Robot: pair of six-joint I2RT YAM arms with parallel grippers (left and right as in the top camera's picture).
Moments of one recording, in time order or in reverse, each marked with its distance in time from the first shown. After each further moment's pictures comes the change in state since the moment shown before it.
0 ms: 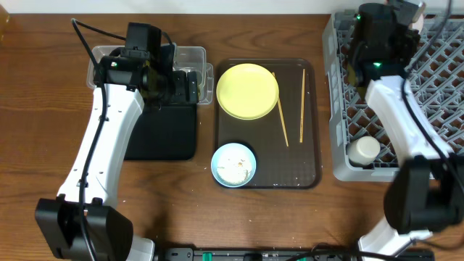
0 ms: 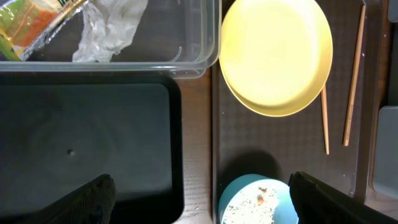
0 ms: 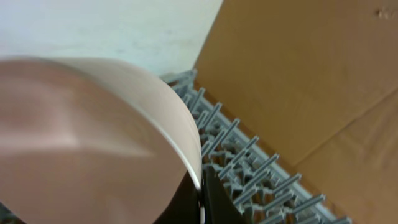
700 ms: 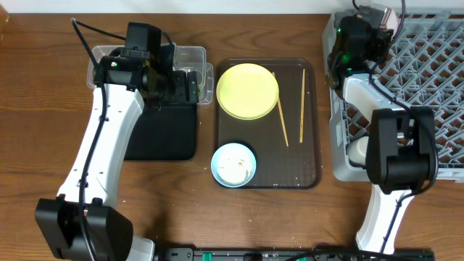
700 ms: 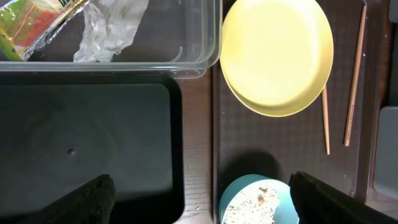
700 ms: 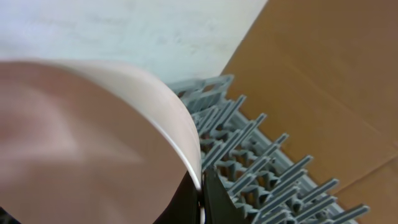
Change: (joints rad) left arm 0.000 0.000 0.000 0.000 -0.003 0.000; right arm 0.000 0.322 -0.001 0.499 -0.026 -0.219
